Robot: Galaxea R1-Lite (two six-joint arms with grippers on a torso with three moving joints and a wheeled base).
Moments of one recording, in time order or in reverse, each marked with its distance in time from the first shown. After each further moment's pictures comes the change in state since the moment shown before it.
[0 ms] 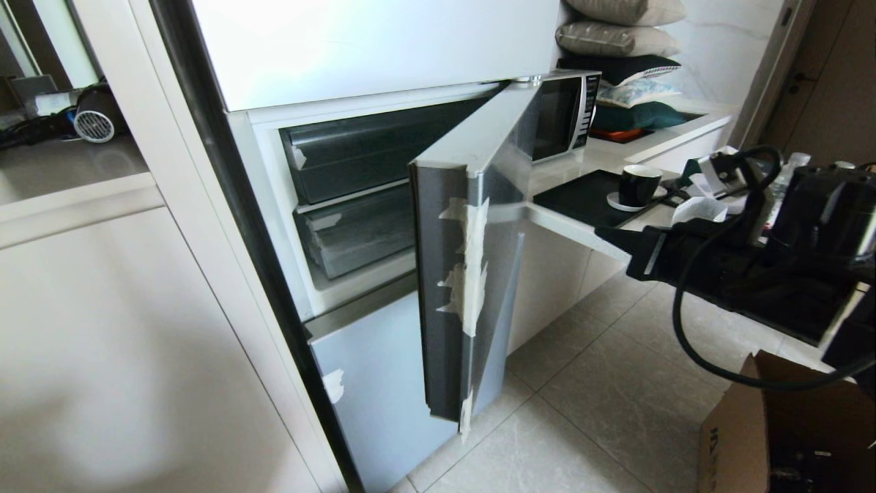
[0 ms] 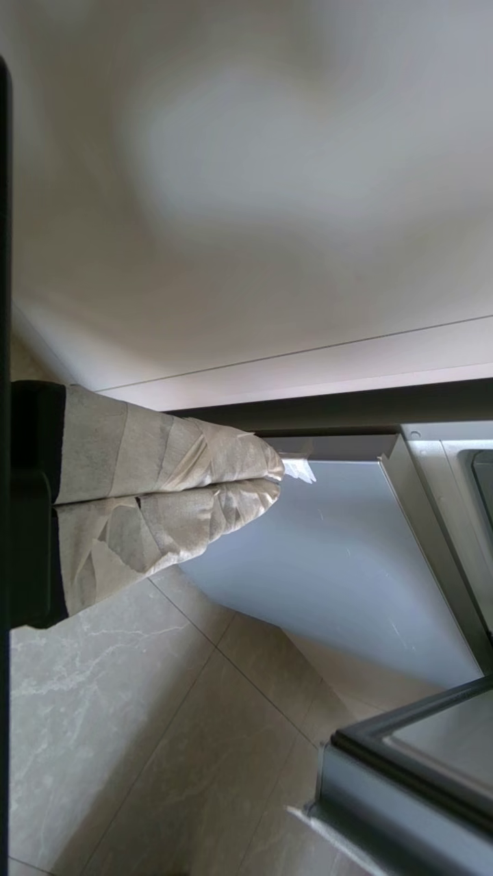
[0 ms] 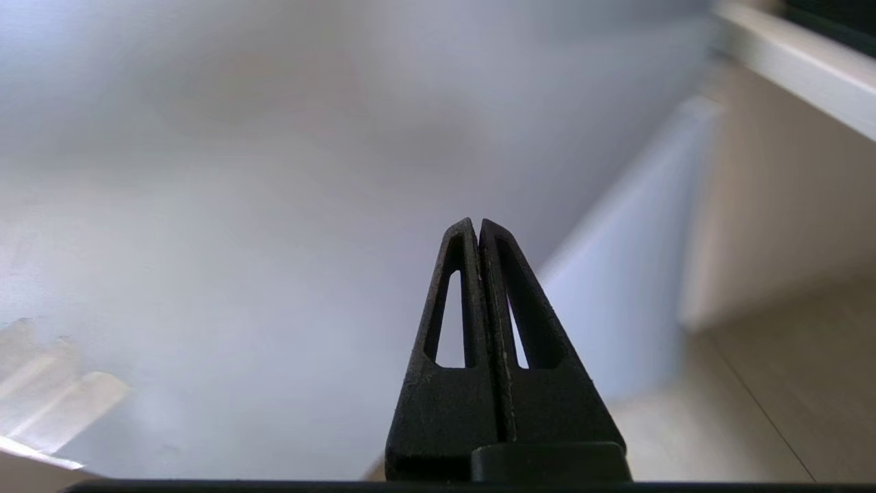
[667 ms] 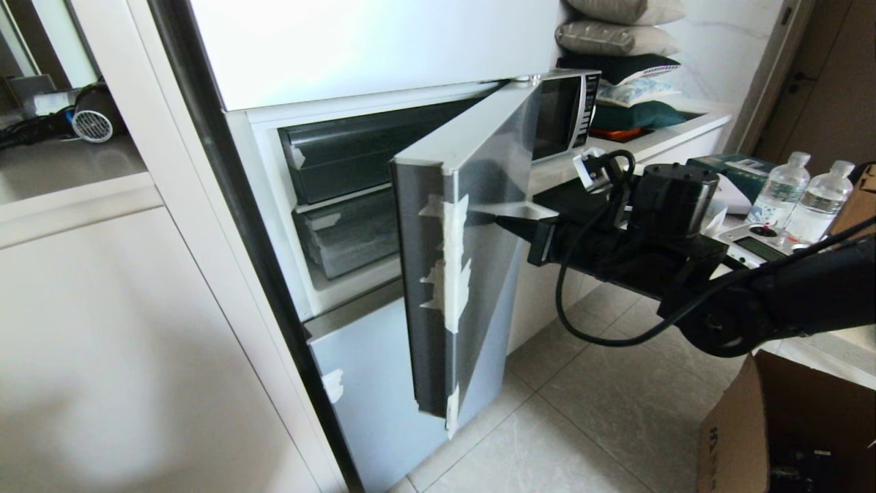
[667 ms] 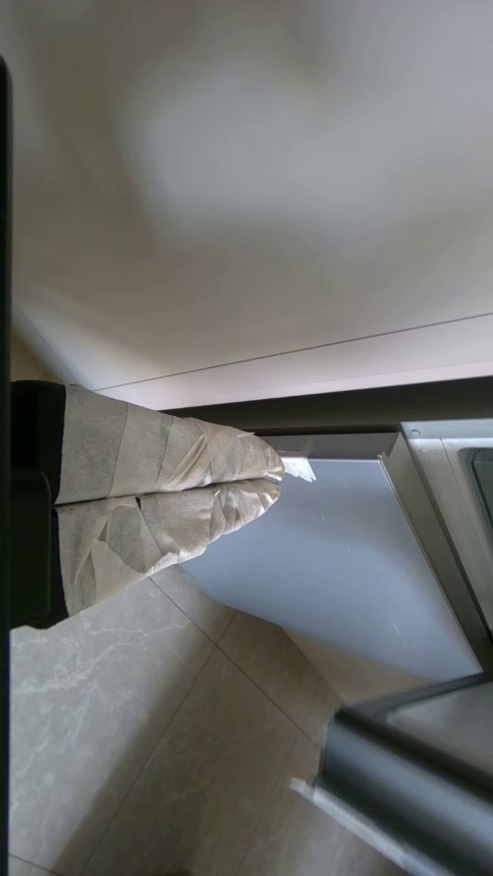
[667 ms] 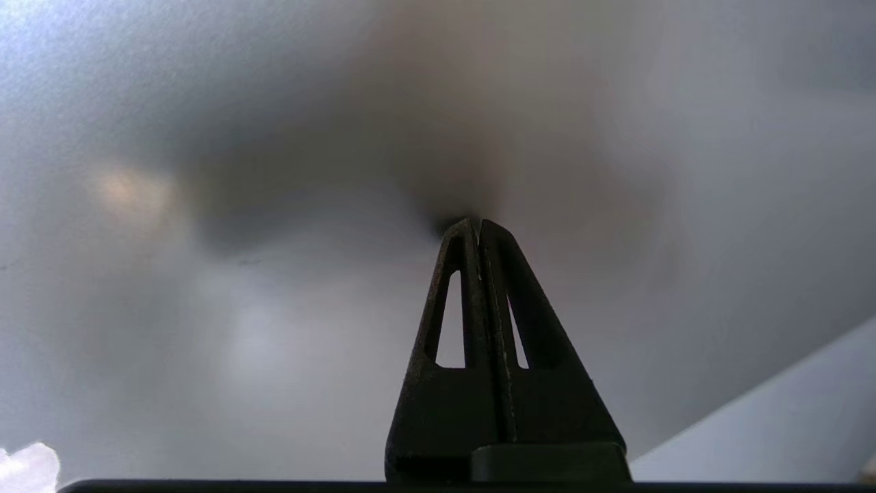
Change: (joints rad) left arm 0.000 0.000 0.000 0.000 0.000 0.000; right arm 0.124 0.338 -0.336 -0.084 0.193 -0.024
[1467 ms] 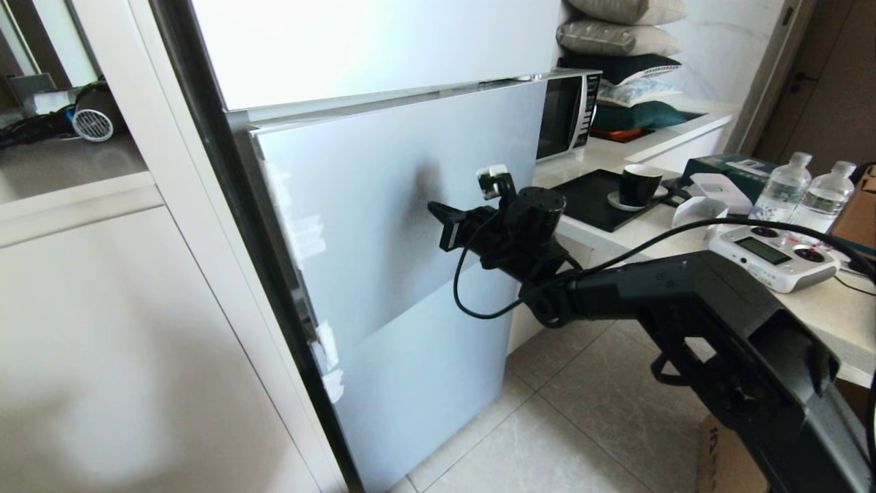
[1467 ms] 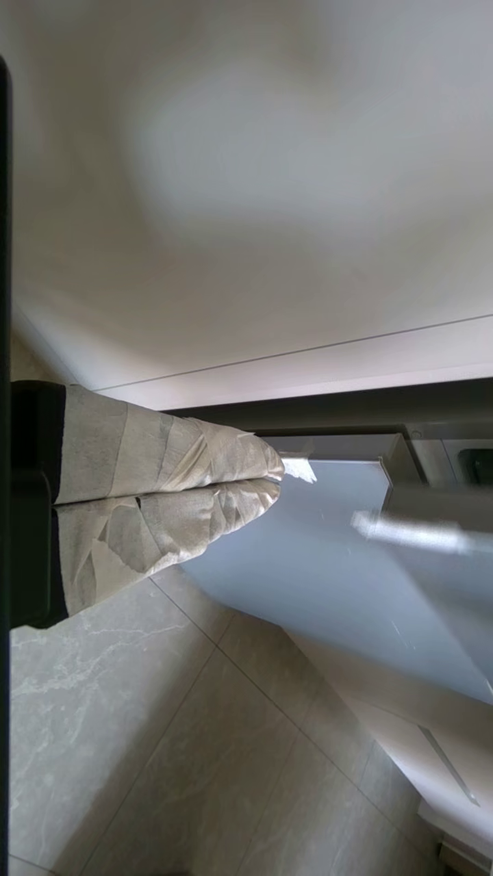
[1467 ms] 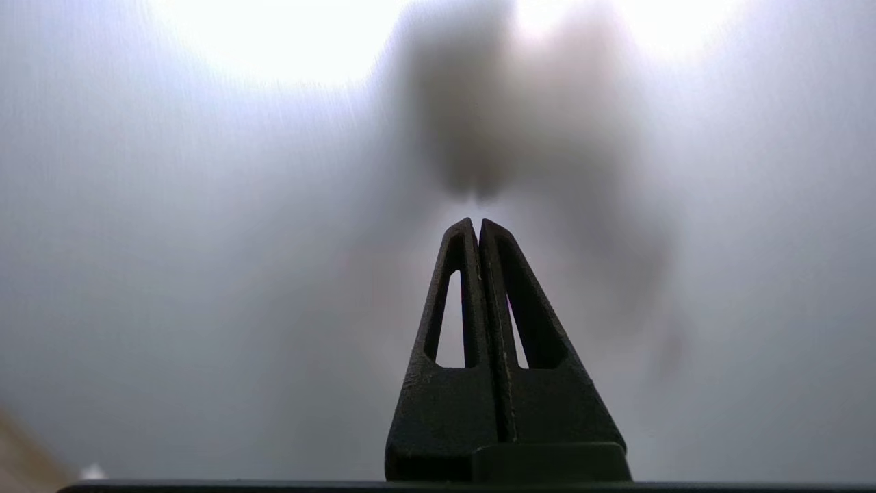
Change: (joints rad) left arm 0.000 0.000 0.000 0.000 0.000 0.000; right arm 0.075 0.566 -0.779 0.004 -0.102 -0.073
